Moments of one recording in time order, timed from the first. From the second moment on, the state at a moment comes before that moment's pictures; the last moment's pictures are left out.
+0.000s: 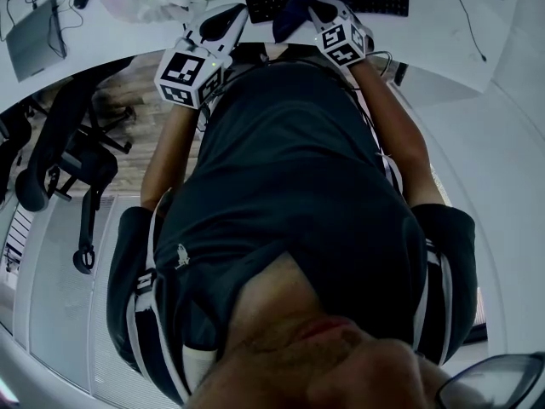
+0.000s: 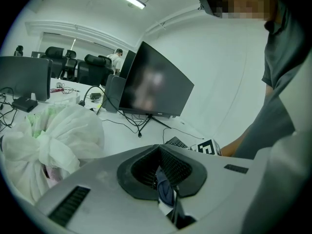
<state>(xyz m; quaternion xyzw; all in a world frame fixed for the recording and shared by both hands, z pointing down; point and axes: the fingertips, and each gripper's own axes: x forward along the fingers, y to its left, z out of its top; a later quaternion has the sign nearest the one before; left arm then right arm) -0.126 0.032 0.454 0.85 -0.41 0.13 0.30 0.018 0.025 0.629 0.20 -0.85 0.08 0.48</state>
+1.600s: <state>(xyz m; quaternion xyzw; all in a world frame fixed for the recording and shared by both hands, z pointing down) -0.106 -0.016 0.470 0.86 -0.39 0.13 0.32 -0.029 0.015 0.629 0.08 -0.89 0.04 0.45</state>
